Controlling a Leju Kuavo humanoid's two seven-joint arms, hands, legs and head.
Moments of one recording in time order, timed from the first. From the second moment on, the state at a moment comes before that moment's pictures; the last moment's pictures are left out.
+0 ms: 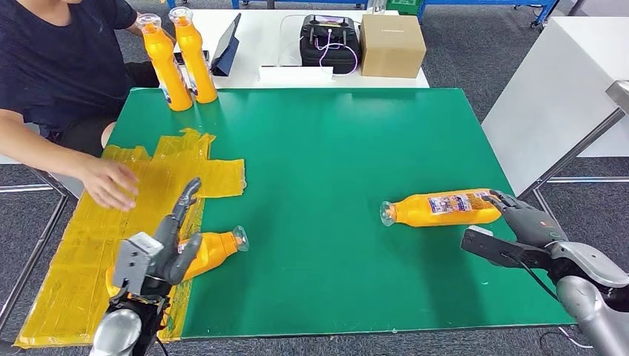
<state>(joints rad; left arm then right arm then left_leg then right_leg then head) 0.05 -0.03 -0.11 -1.70 -0.16 -0.13 -0.19 -0.17 -0.69 0.23 -1.44 0.62 0.34 0.05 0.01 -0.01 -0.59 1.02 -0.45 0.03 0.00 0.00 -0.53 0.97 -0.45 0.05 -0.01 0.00</state>
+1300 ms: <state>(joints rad) 0.04 0.01 -0.05 -1.83 0.00 -0.24 -0.19 -0.63 -0.31 0.49 -0.69 1.08 0.29 0.12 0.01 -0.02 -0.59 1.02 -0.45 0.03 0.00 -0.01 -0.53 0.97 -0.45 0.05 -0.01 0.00</state>
